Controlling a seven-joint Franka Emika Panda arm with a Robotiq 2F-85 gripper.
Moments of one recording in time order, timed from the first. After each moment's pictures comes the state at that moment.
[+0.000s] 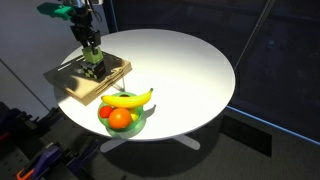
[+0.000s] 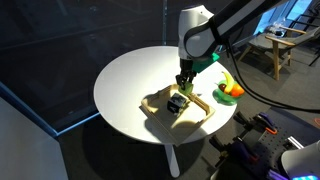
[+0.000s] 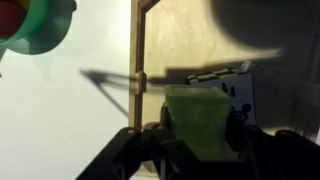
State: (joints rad) arm 0.12 0.28 0.04 -2.18 -0.05 2.35 0.16
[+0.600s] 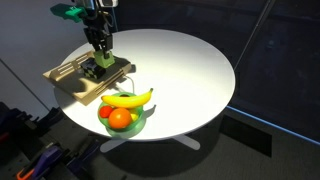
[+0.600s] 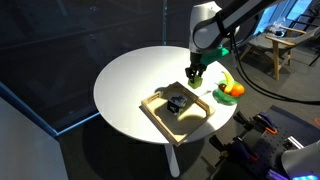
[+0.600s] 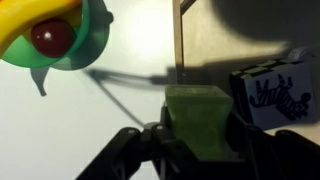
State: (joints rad) arm 0.07 0.28 -0.03 -2.18 -0.05 2.33 0.16
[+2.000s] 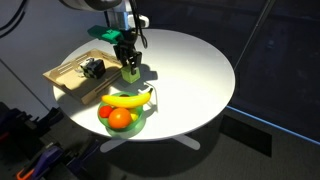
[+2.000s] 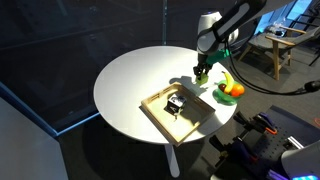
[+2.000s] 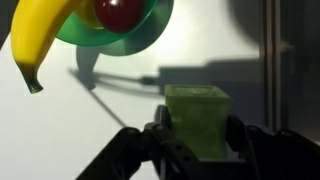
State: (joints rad) arm -0.04 0.46 -0.10 -2.06 -0.07 2.39 0.07
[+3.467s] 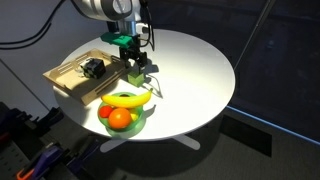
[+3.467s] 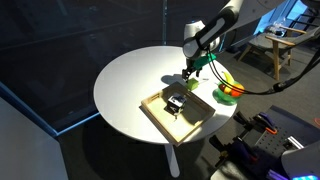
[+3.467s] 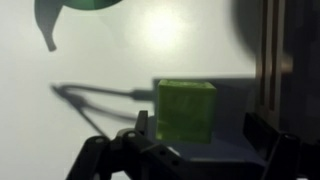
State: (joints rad) arm -0.02 0.68 -0.07 -1.81 -0.07 2.33 0.06
